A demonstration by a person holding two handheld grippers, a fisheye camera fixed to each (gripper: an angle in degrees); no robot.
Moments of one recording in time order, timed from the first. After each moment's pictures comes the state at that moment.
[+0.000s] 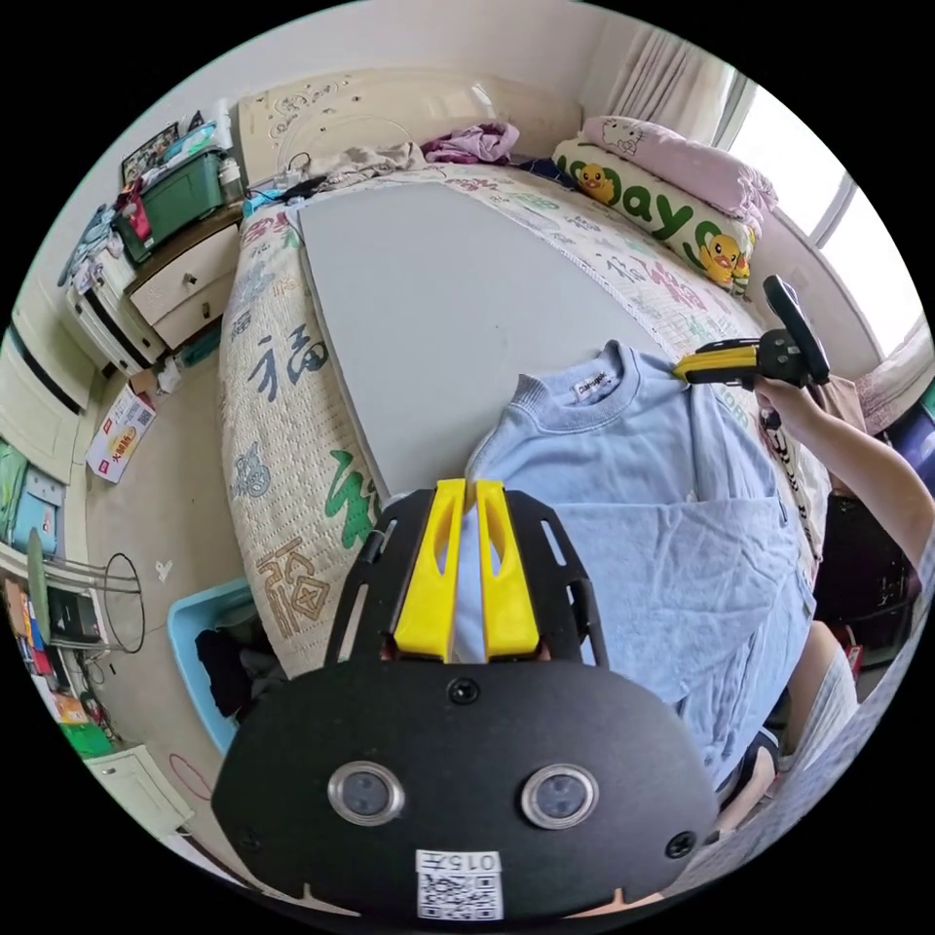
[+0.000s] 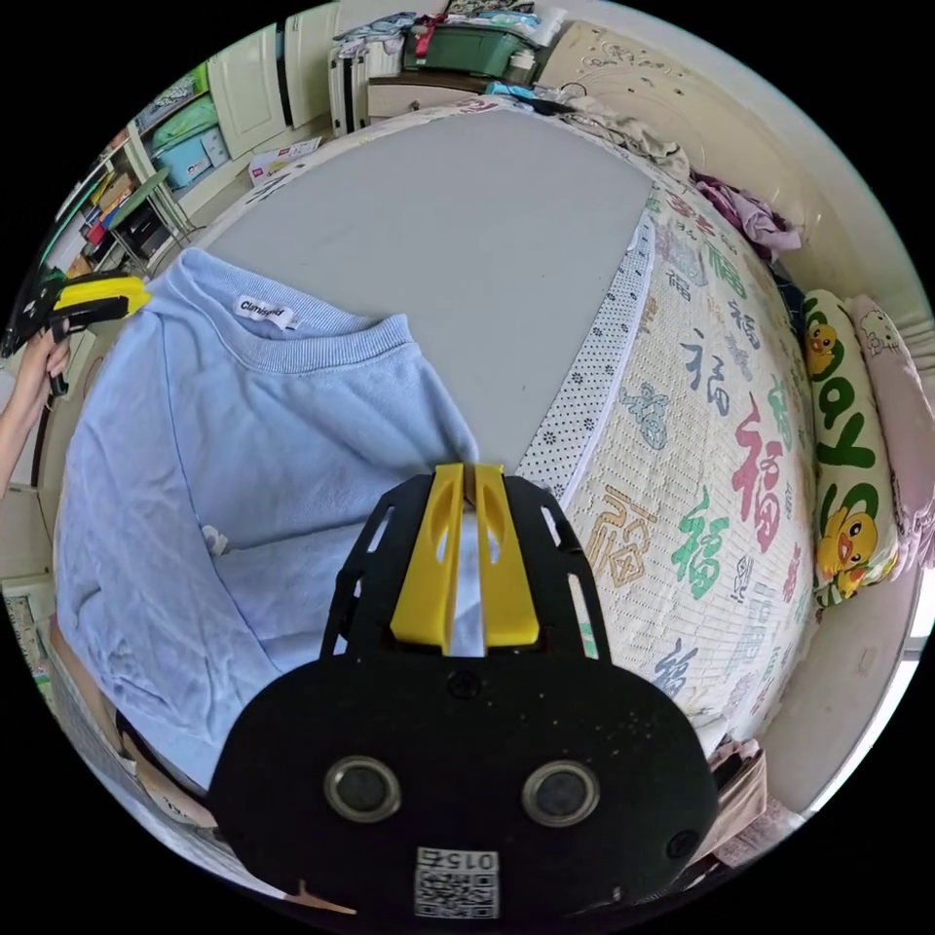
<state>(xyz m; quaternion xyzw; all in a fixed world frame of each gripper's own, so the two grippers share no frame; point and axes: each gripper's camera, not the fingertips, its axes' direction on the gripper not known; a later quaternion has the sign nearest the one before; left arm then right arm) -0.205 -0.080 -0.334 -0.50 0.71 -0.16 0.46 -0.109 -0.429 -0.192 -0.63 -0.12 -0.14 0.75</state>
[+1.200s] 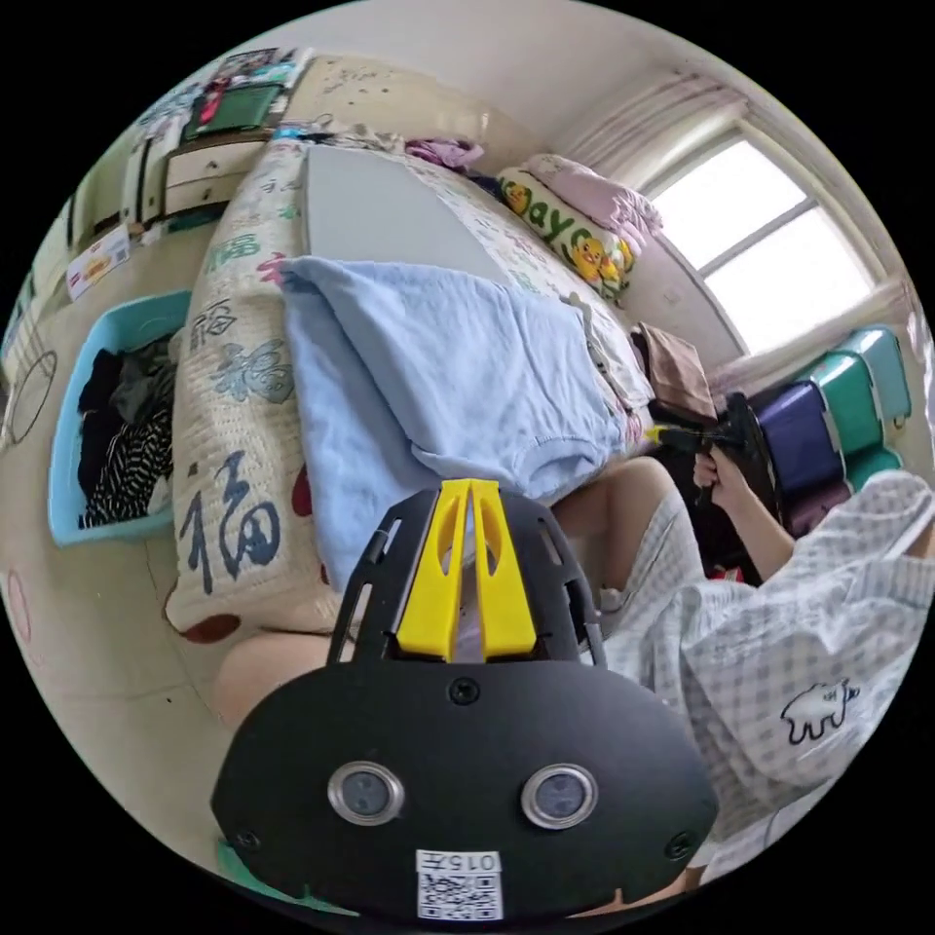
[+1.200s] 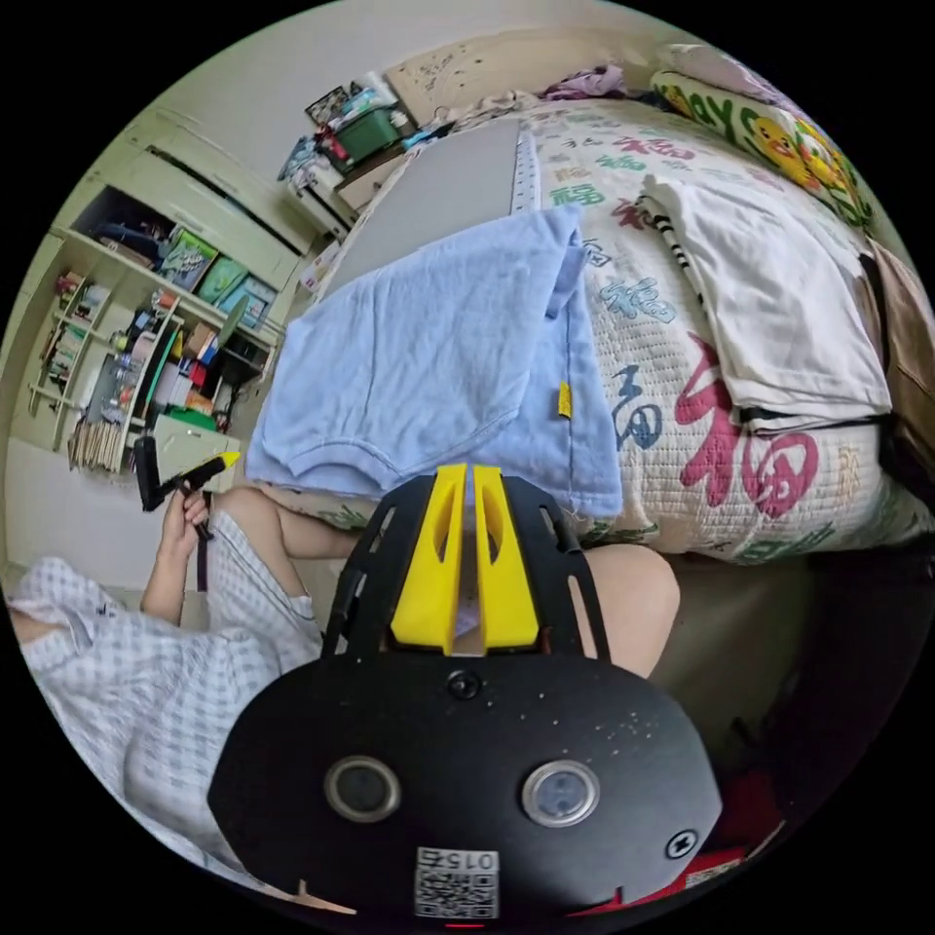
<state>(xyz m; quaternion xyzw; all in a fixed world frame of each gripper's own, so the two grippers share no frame) -0.637 -0.055 -0.711 -0.52 0.72 -0.33 0.33 0.232 -0.514 -0.973 -0.60 -0.15 0.19 0.76</state>
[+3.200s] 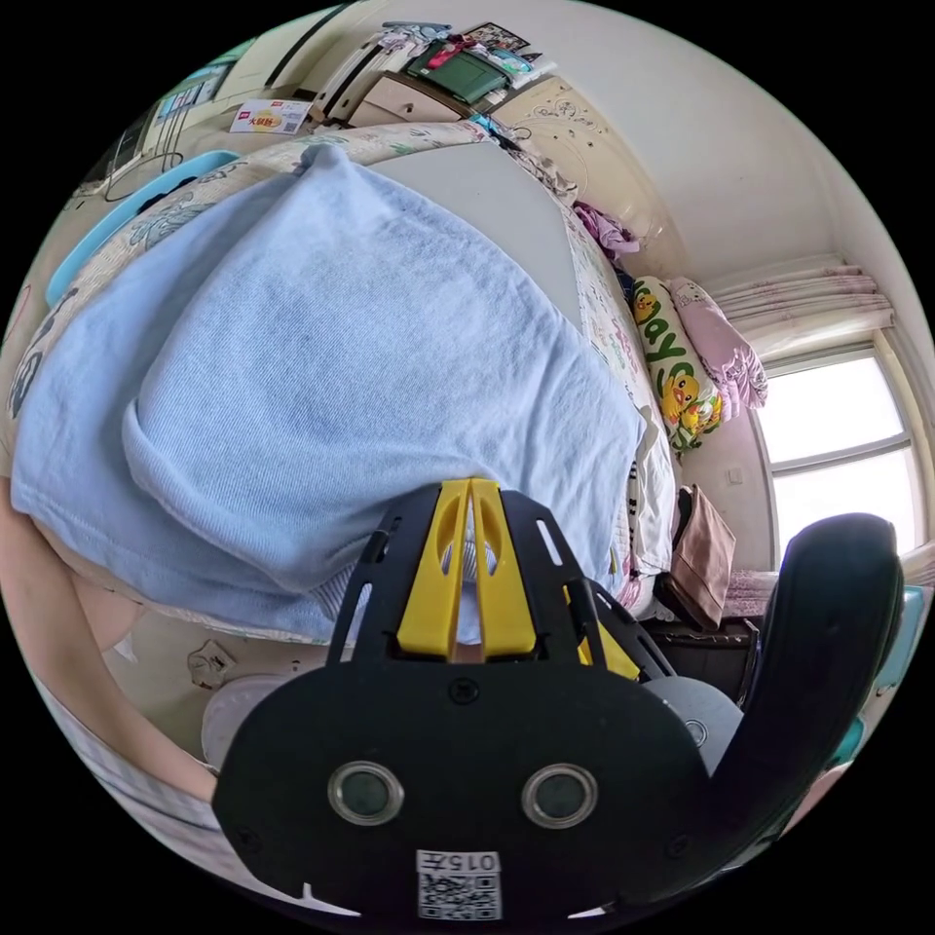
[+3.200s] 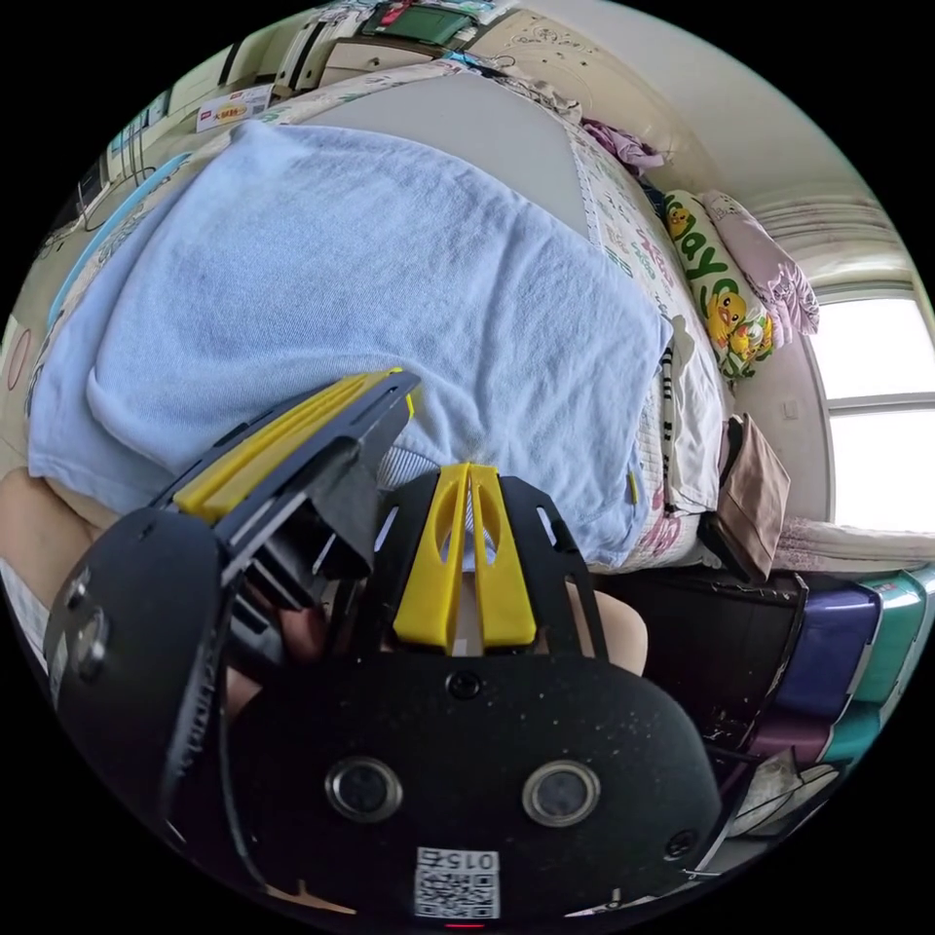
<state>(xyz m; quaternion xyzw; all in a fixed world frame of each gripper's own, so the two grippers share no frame) -0.524 -0.164 -0.878 -0.66 0.52 -0.46 0.28 0.061 -0.988 -0.873 -0.65 0.13 -0.16 0.73</state>
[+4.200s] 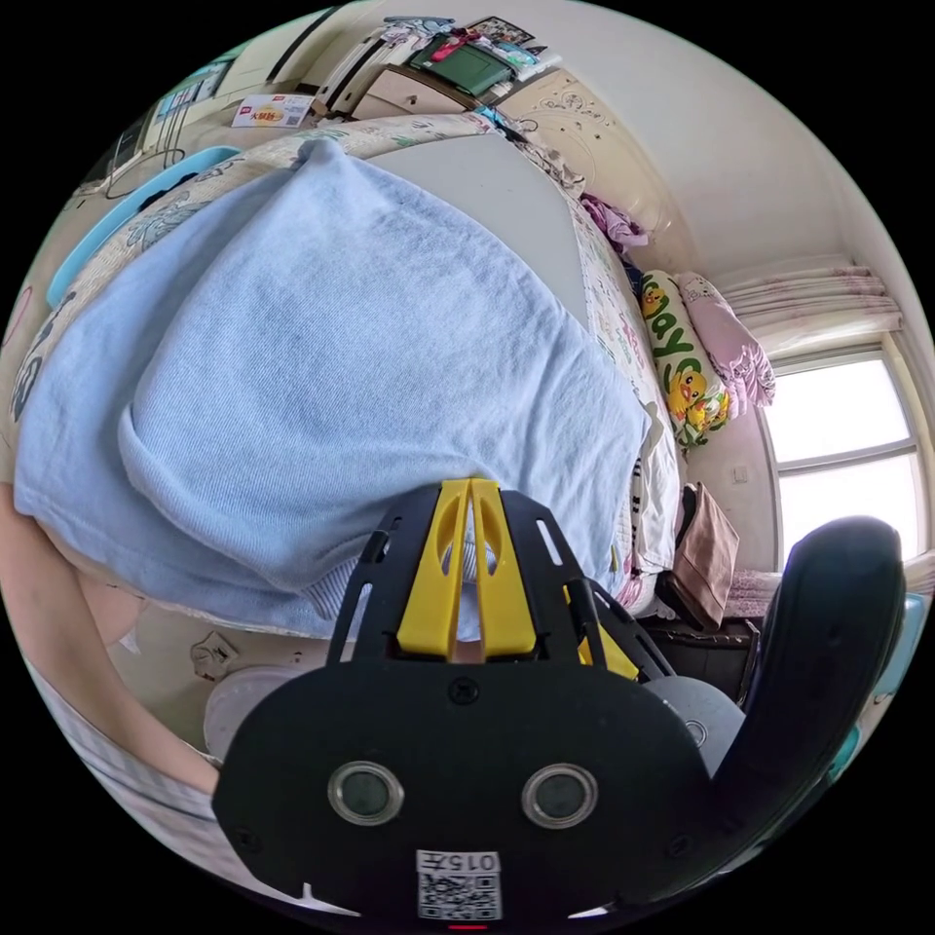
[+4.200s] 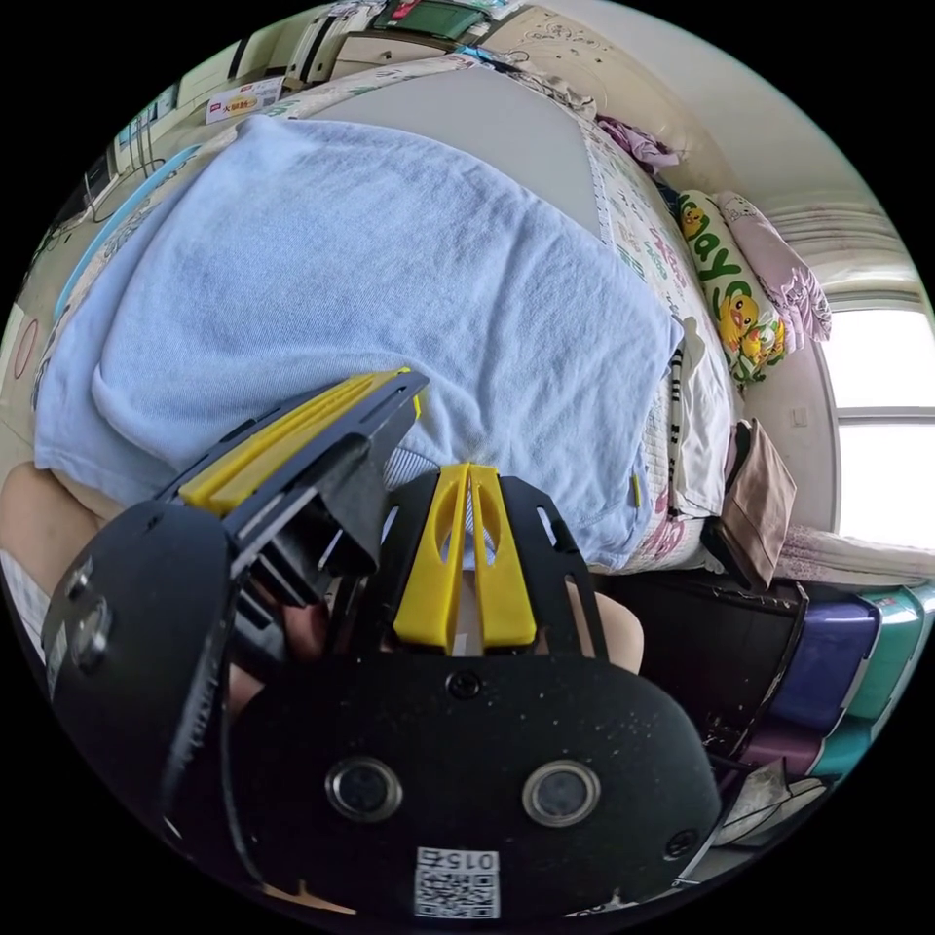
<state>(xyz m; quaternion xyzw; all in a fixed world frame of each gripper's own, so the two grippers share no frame) -0.497 -0.174 -0.882 -0.67 0.52 -0.45 0.27 0.124 -1.086 -0.835 -0.66 0.12 -0.17 0.72</state>
